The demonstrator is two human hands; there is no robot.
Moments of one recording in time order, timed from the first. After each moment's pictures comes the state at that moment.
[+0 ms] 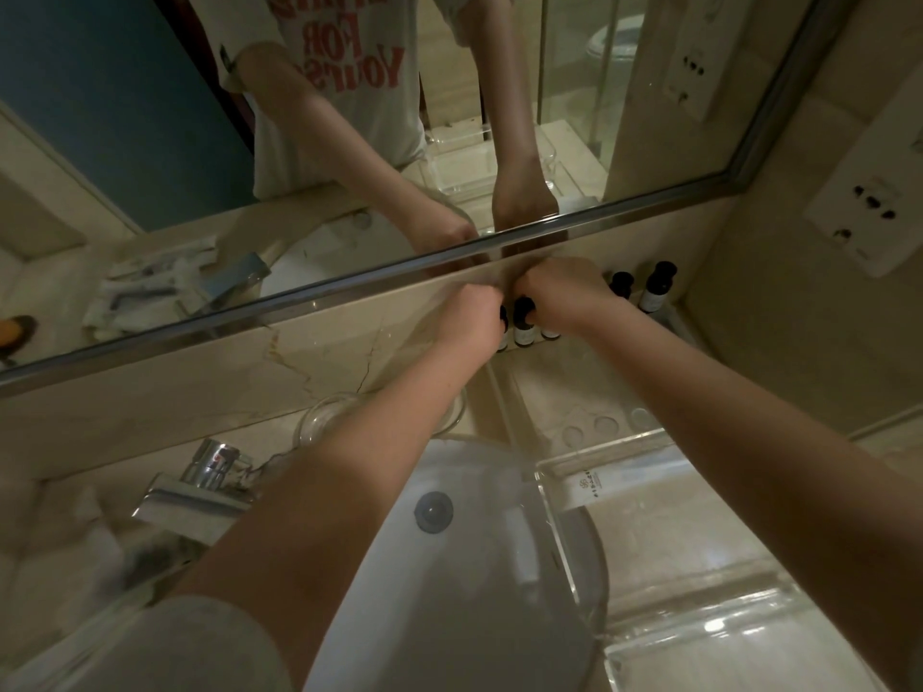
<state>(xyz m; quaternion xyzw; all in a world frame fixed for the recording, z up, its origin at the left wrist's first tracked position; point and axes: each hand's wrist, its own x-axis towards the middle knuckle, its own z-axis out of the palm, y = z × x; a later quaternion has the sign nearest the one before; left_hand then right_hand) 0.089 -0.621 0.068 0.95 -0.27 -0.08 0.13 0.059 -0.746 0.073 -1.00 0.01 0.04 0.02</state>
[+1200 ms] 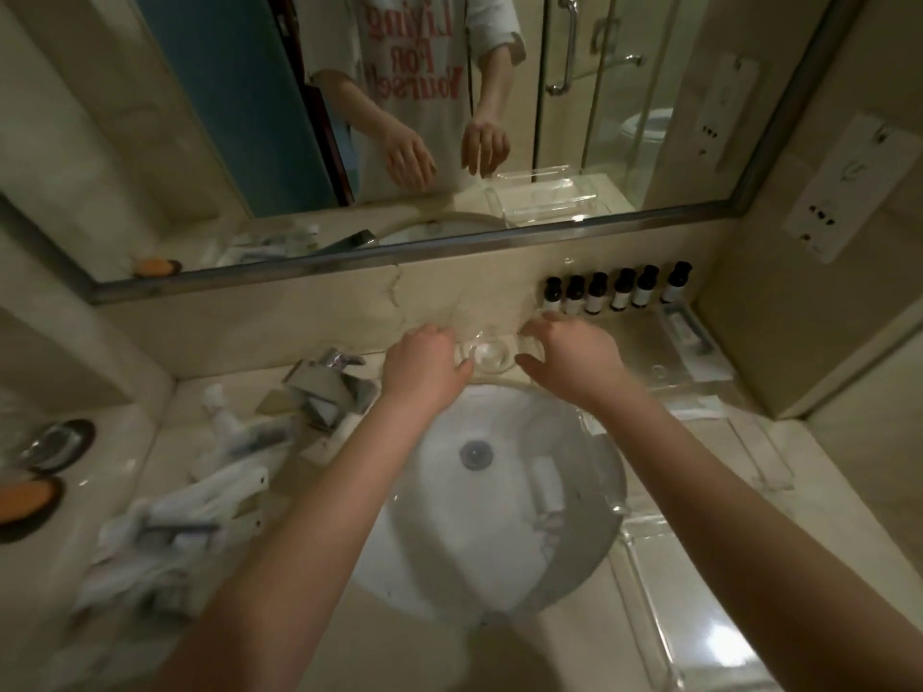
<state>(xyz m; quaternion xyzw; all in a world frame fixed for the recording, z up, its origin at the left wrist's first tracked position) -0.052 -0.408 0.122 0.97 -0.23 0.01 0.10 -0.111 -0.578 0.131 -0.99 0.04 -0.05 0.10</state>
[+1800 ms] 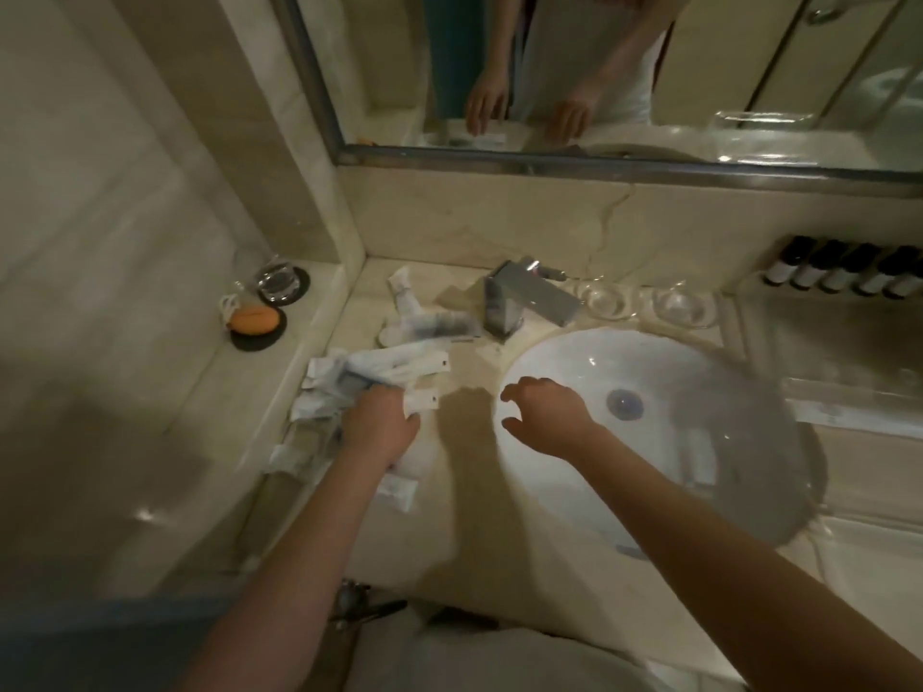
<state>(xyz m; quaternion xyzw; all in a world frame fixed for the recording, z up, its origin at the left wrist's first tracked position) -0.128 -0.108 0.015 0.98 0.06 -0.14 0.10 -0.122 -0.325 0.023 -0.97 -0.14 0.16 0.12</state>
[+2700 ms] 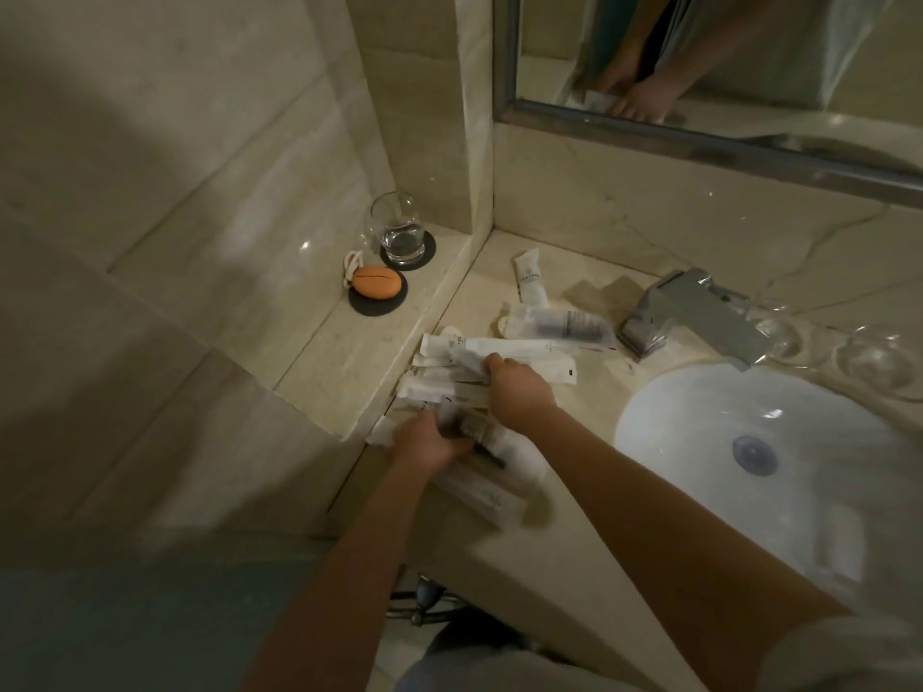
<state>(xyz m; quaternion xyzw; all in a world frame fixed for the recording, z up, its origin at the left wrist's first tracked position) -0.134 -0.012 -0.050 0.87 0.29 -0.23 0.32 -0.052 -0.134 -0.026 -0.95 -0.18 0.19 0.17</state>
